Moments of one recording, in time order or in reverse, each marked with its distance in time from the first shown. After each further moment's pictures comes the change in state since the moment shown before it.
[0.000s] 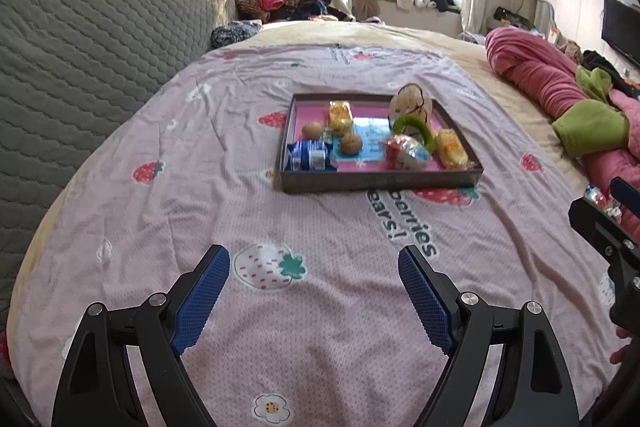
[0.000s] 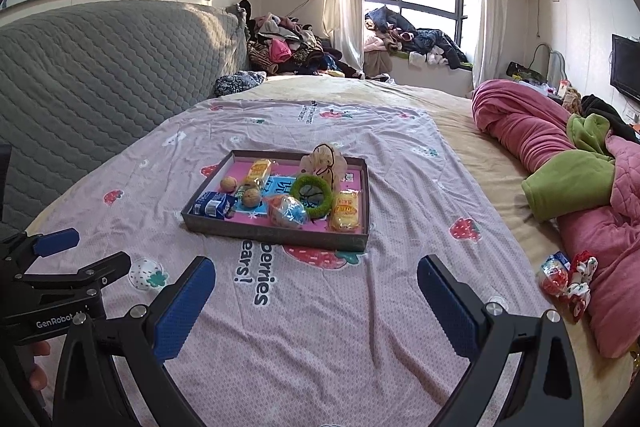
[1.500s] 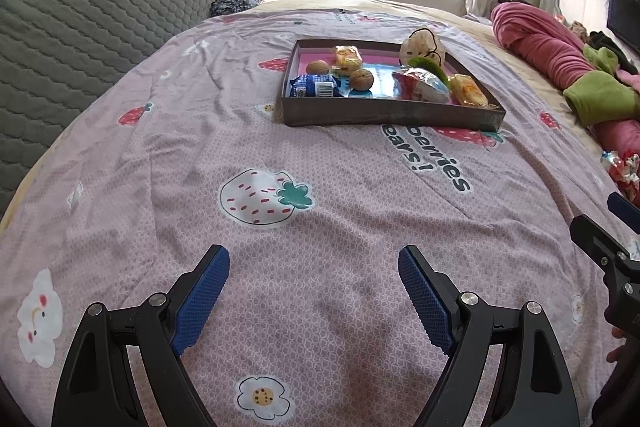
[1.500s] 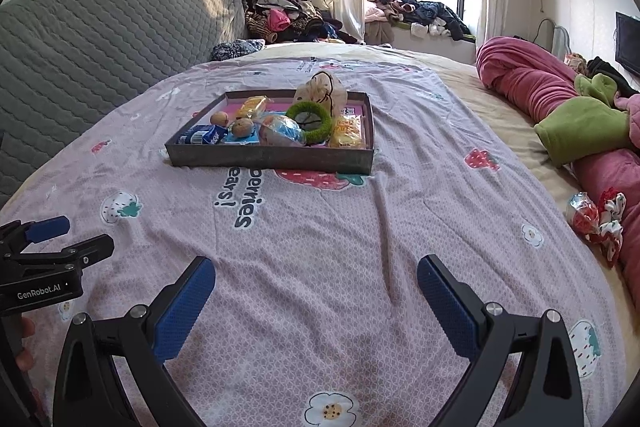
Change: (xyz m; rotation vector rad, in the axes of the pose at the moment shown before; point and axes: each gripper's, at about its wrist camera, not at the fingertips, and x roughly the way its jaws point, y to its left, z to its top) left arm 0.050 0.008 -0.062 -0.002 0.057 -0.003; right arm 0.044 -0.007 -0.079 0.024 0.082 0.011
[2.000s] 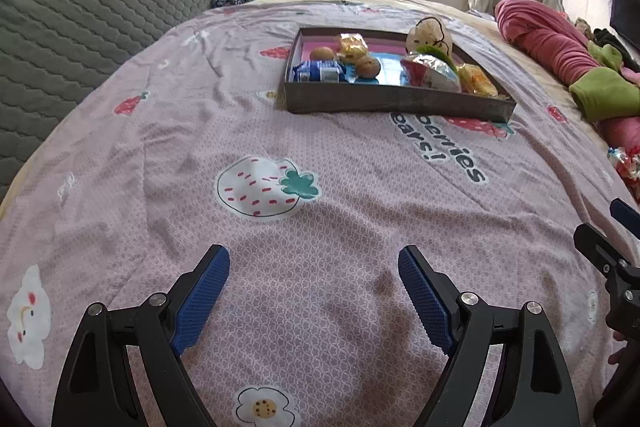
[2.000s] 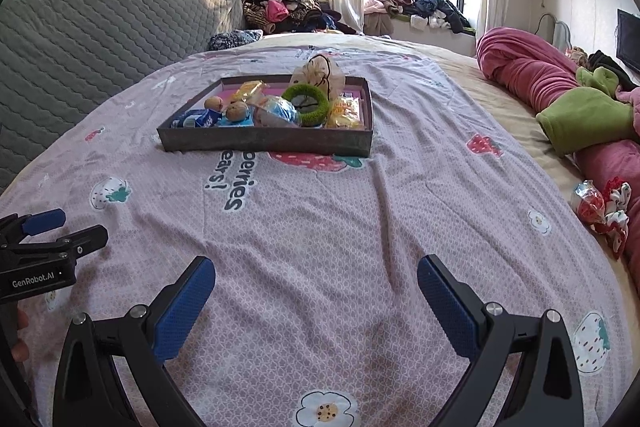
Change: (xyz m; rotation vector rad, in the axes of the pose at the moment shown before) left arm 0.018 0.004 -0.005 -0.008 0.024 0.002; right arm 0.015 -0.002 -0.012 -0.005 0.034 -0.006
